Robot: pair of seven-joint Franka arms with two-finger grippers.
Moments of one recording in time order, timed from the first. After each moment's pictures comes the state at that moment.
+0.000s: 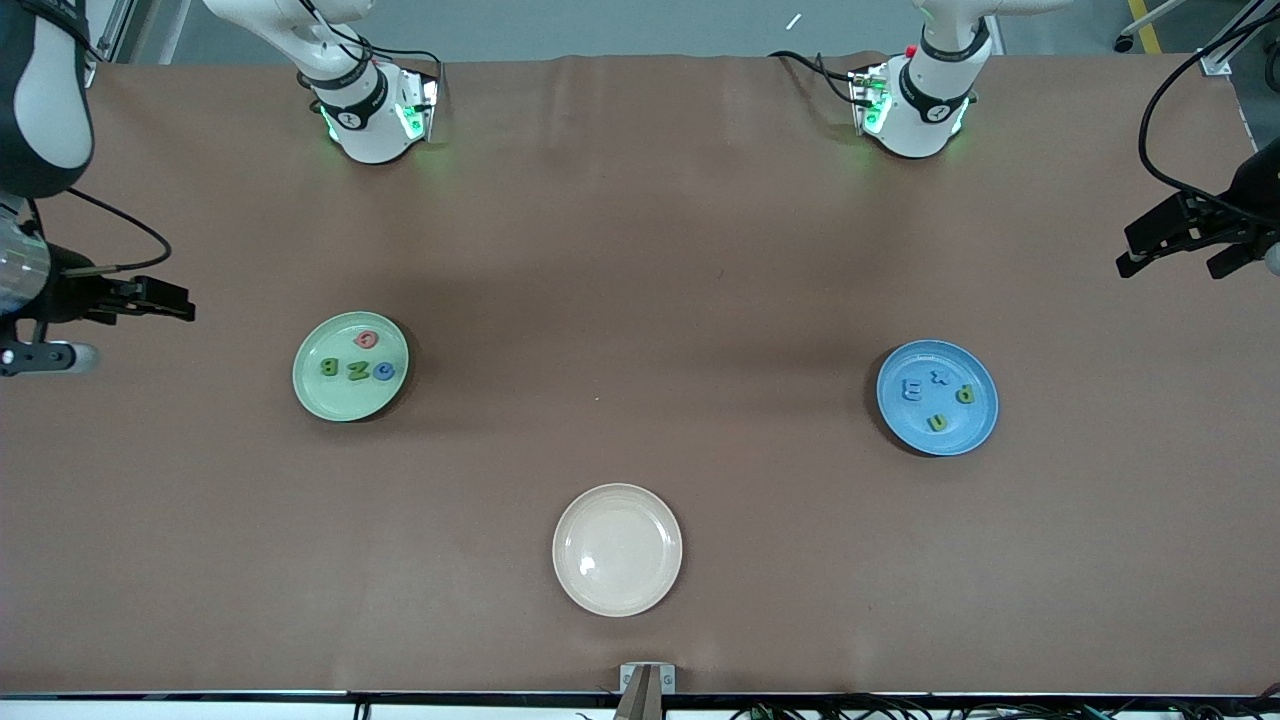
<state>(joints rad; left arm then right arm) -0.02 -0.04 0.03 -1.60 -0.05 1.64 0.01 0.00 0.13 -0.09 -1.60 -0.01 1.57 -0.12</state>
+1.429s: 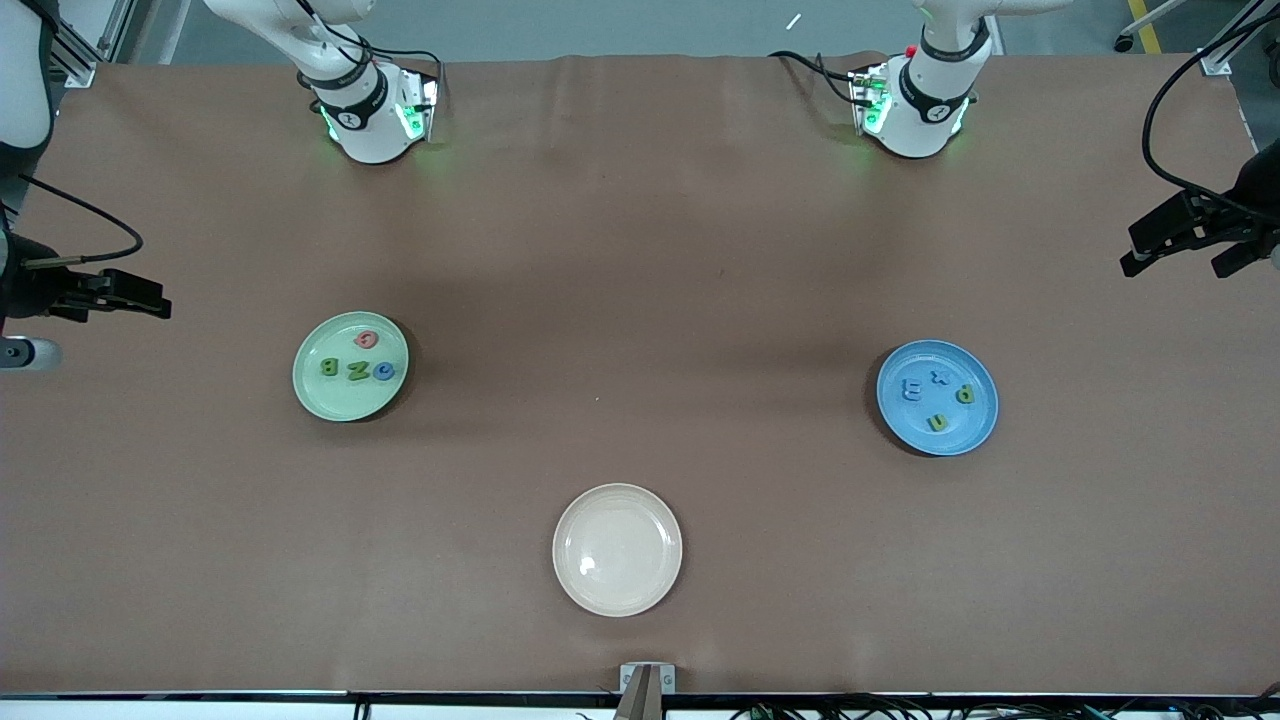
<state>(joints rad) -0.02 -0.04 0.03 -1.59 -0.05 1.64 0.01 -0.01 0.16 -0.07 -1.50 -0.01 1.49 -0.11</state>
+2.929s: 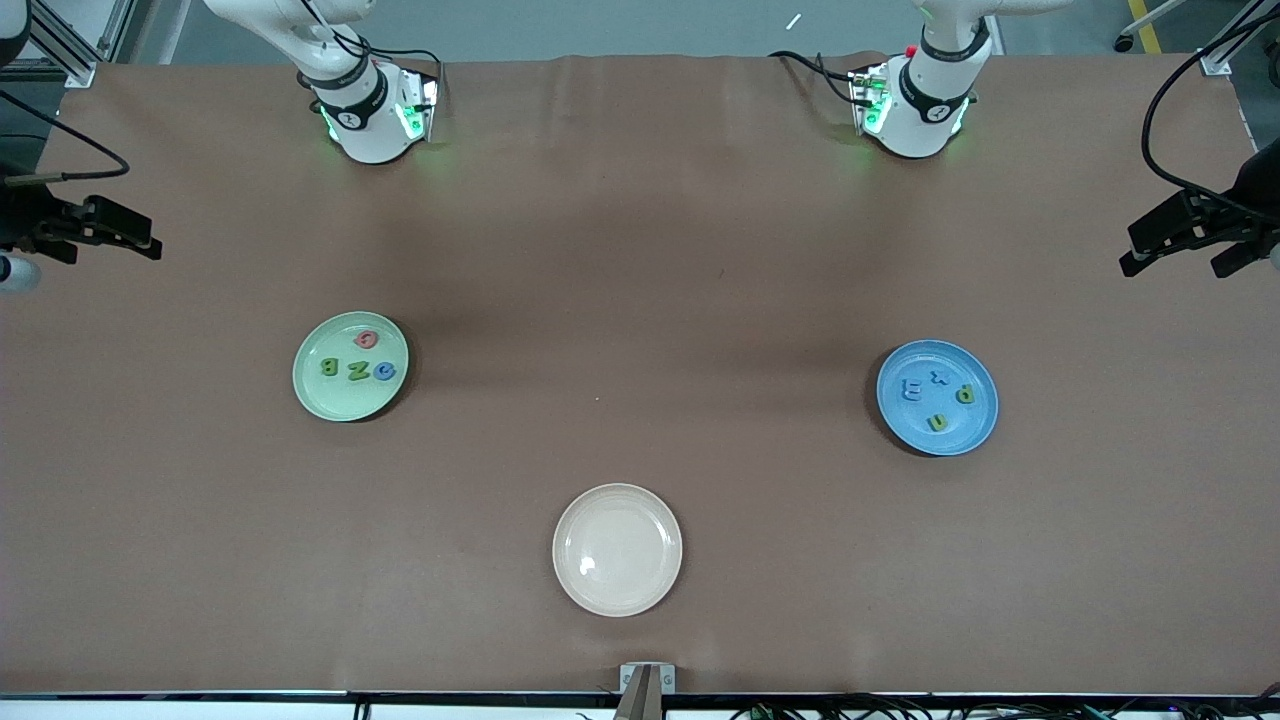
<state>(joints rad) -0.02 -0.04 0.03 -1.59 -0.05 1.64 0.01 -0.01 -0.04 -0.07 -1.64 0.00 1.48 -0.11</state>
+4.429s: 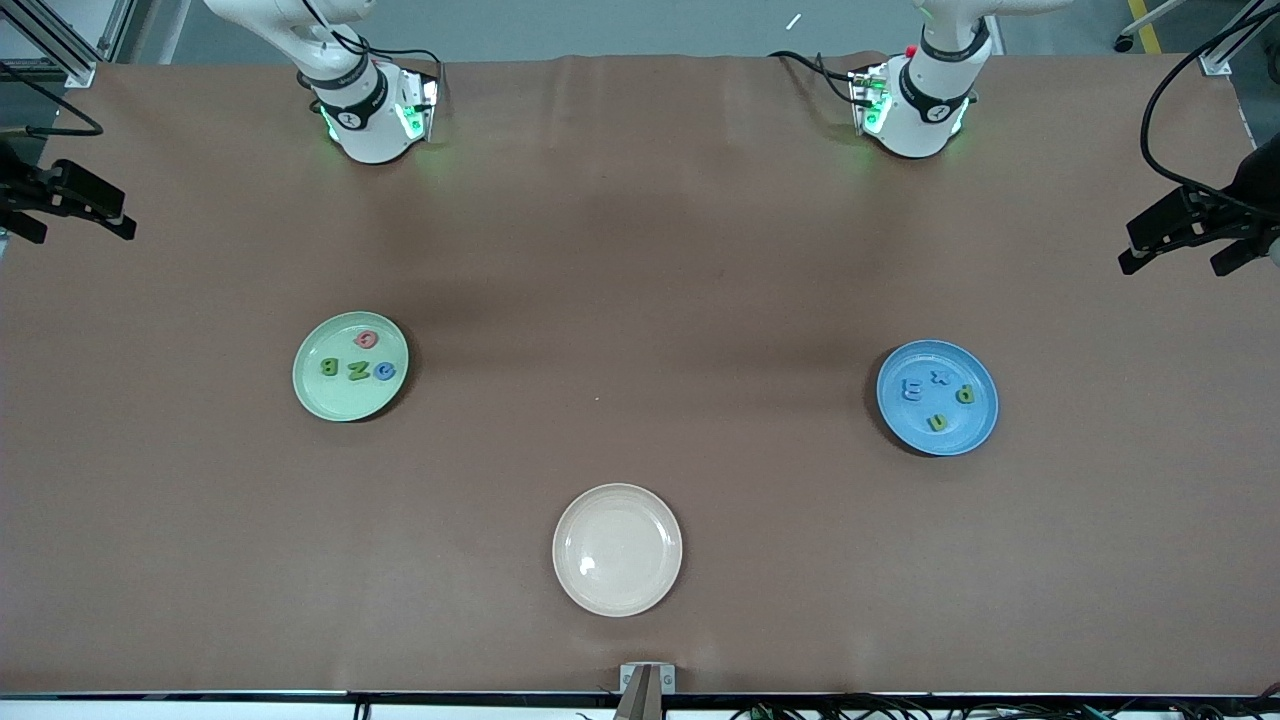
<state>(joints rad) -0.02 -0.04 0.02 -1.59 -0.05 1.64 0.01 -0.01 -0.11 -0.08 -1.66 0.00 1.52 -0.11</state>
